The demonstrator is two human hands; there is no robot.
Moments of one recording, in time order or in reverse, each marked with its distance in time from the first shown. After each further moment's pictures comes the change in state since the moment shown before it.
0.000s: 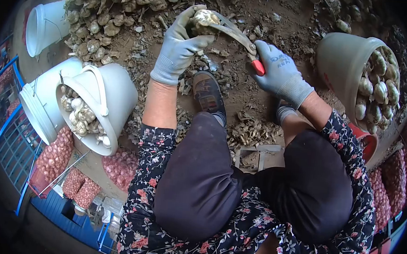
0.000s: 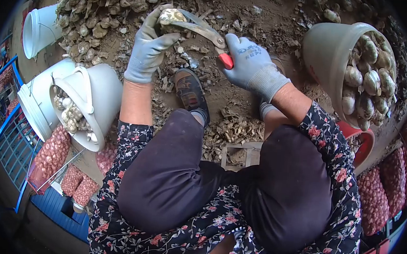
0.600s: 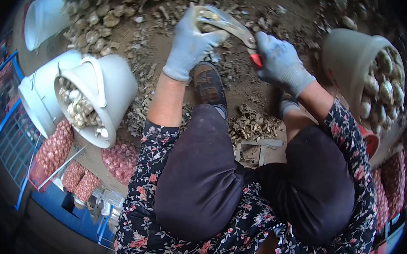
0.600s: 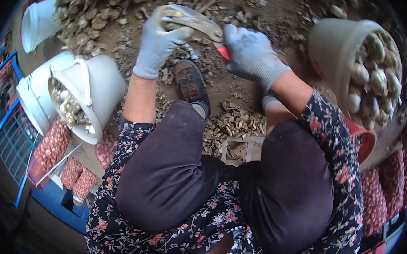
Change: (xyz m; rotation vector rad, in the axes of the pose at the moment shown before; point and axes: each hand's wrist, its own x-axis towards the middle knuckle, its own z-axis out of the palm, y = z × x) left_hand -0.009 0.003 0.030 0.493 0.119 -0.015; right_hand 0.011 -0.001 0.003 -0.196 -0.051 -0.069
